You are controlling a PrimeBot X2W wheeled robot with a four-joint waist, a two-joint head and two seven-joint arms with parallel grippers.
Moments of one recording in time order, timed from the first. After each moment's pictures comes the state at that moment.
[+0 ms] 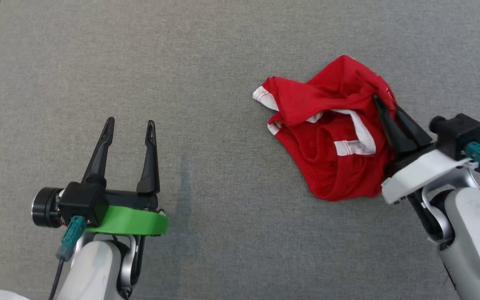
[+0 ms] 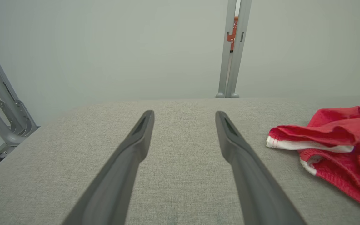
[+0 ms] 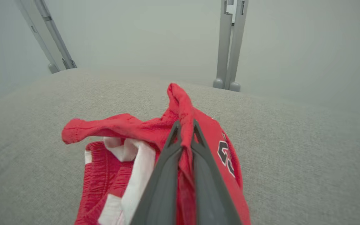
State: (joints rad) left arm -0.25 0.14 -0.26 0.07 -0.25 0.06 -0.26; right arm -0.36 -0.32 0.24 0.10 0.30 0.13 -0.05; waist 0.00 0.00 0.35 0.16
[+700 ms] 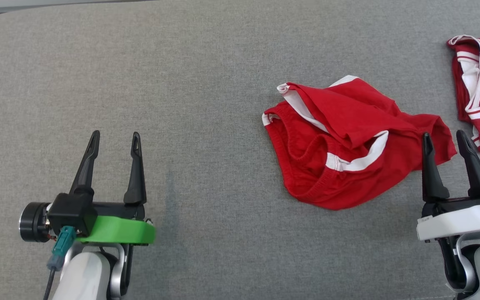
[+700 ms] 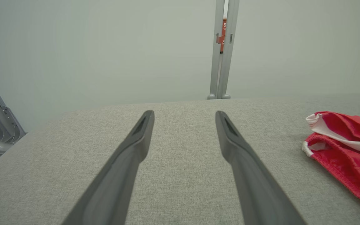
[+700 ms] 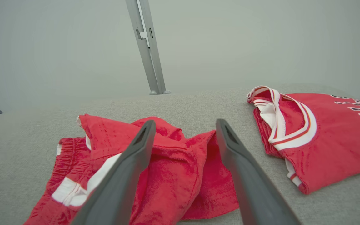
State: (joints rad) left arm -0.20 0.16 -0.22 0.07 -0.23 0.07 -0.26; right arm -0.09 -0.17 -0.08 0.03 0.29 0.13 -0.20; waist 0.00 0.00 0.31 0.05
